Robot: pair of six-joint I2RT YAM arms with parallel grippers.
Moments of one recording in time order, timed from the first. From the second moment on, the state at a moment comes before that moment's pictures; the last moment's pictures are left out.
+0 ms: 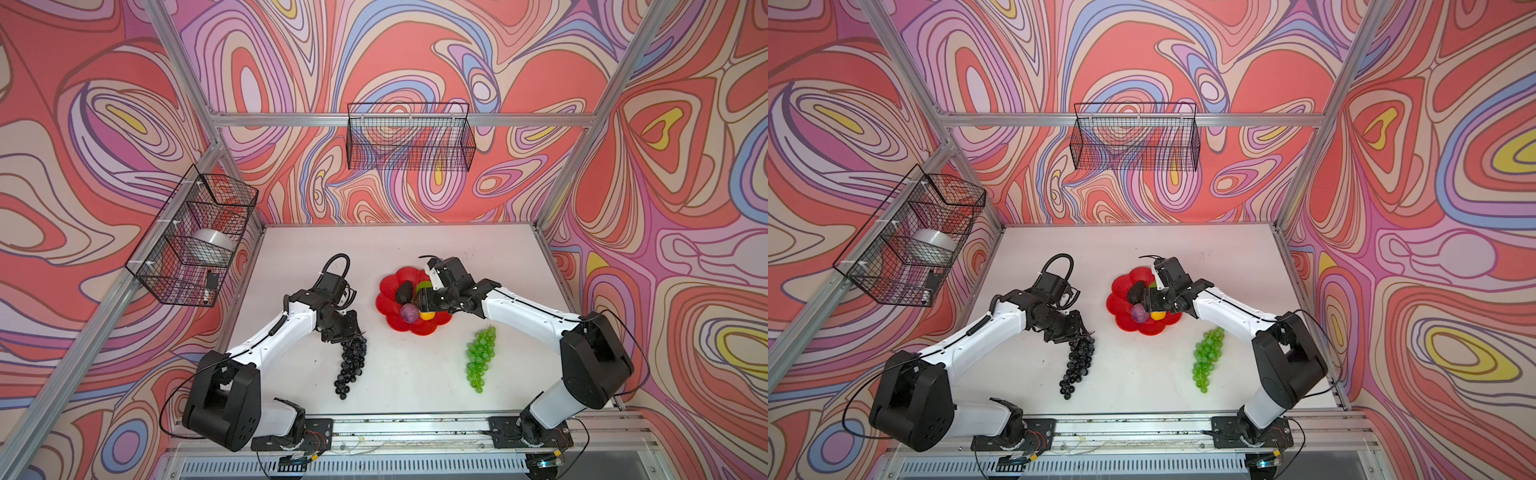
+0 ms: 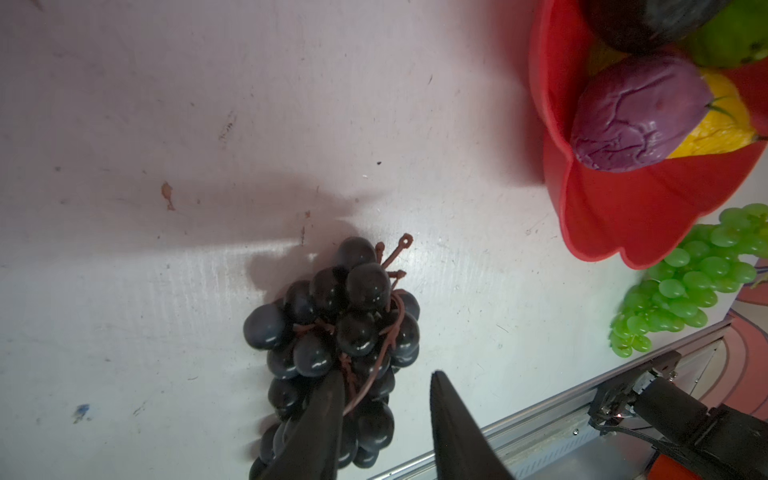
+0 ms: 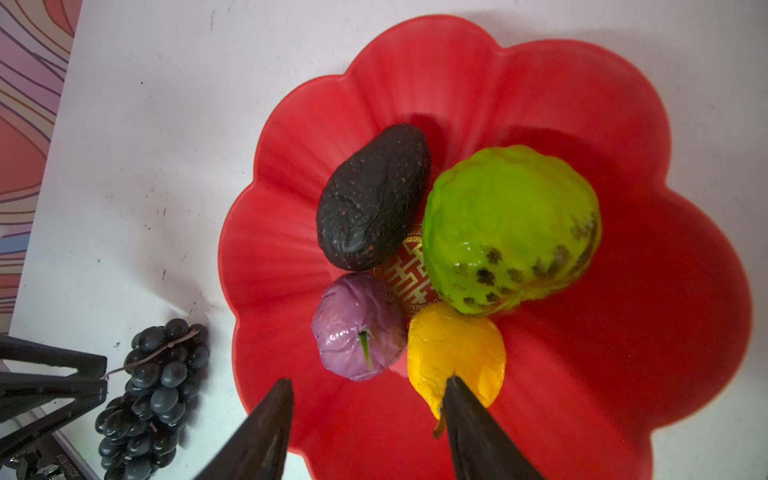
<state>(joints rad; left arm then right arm) -0.36 1.38 0.89 -0.83 0.32 -0.53 0.58 1.61 1.09 -0.39 -0.15 0.44</state>
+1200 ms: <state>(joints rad) -0.36 1.27 1.01 -0.95 0.33 -0.53 0.58 1.62 1.09 -0.37 -0.15 0.44</state>
